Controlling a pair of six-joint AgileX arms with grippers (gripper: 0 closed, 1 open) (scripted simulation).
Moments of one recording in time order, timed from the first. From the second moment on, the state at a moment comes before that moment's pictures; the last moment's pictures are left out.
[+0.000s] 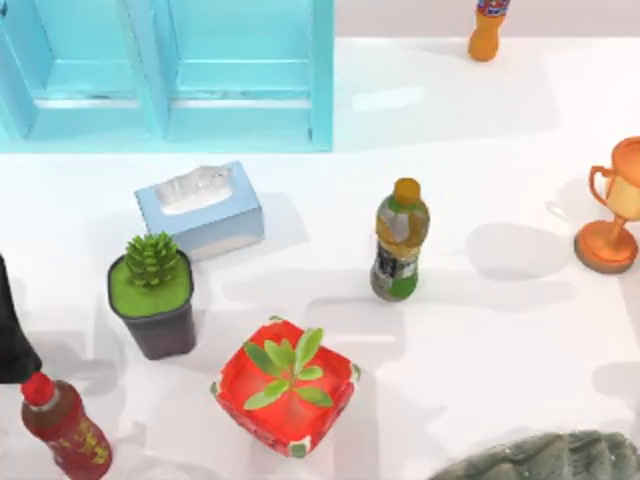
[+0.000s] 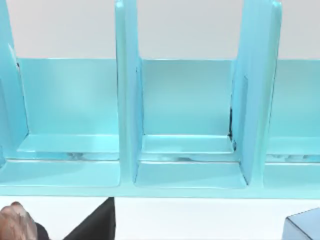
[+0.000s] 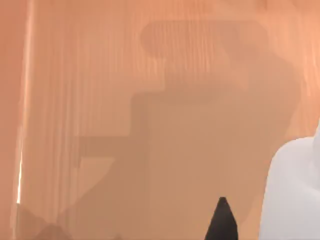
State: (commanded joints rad) left arm 0.00 0.00 0.00 0.00 0.00 0.00; right arm -0.66 1.32 0.82 -0.52 -0.37 -0.51
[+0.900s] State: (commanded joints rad) left arm 0.00 0.00 0.00 0.00 0.00 0.00; right arm -0.59 1.47 0.75 -0.24 -0.34 -0.45
